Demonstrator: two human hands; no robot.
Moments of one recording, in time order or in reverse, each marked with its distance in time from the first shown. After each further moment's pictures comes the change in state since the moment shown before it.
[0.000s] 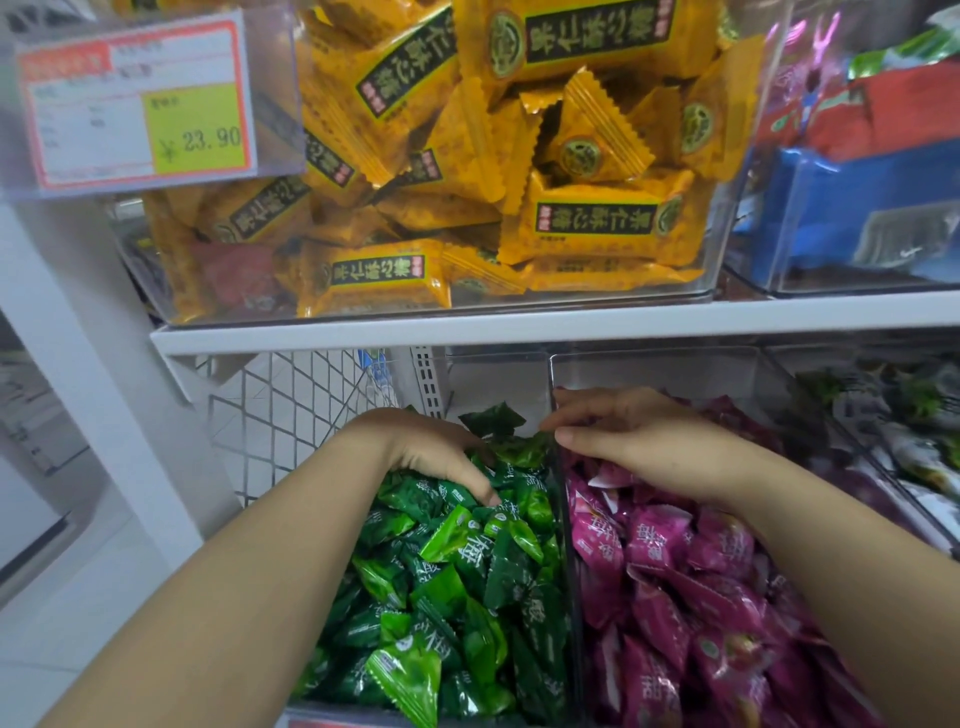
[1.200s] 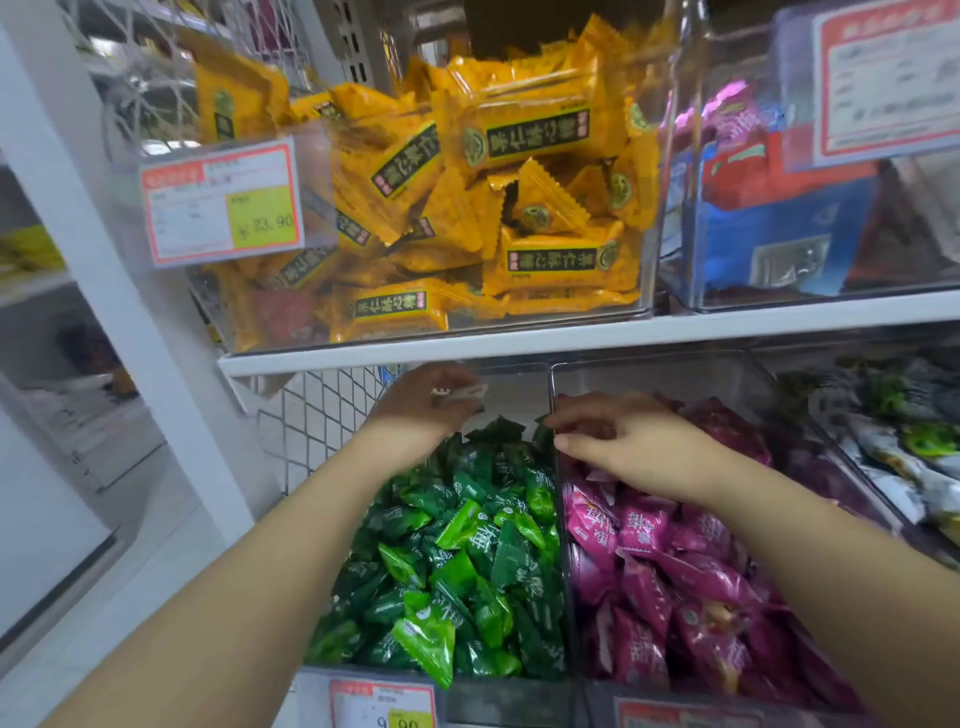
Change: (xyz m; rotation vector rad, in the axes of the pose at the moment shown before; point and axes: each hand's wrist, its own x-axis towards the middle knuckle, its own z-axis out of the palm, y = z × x) left_hand -0.054 0.012 0.003 -0.423 0.844 0.185; right_hand -0.015 -0.013 0.002 -0.249 0.105 -0.053
